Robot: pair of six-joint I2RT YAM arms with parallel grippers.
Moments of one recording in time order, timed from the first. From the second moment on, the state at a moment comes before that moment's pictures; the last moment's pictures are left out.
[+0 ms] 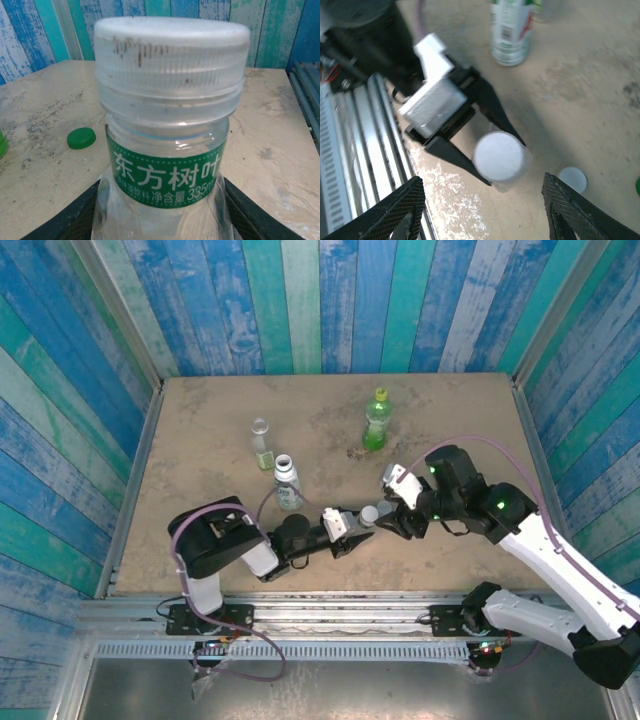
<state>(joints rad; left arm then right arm) -0.97 1.79 0.34 1.36 0.22 0.12 0.69 0.98 1.02 -0.87 -0.38 -0.33</state>
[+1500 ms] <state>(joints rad) -0.99 1.52 0.31 1.02 0.22 0.29 0.86 1.29 1.23 -1.07 -0.23 -0.83</state>
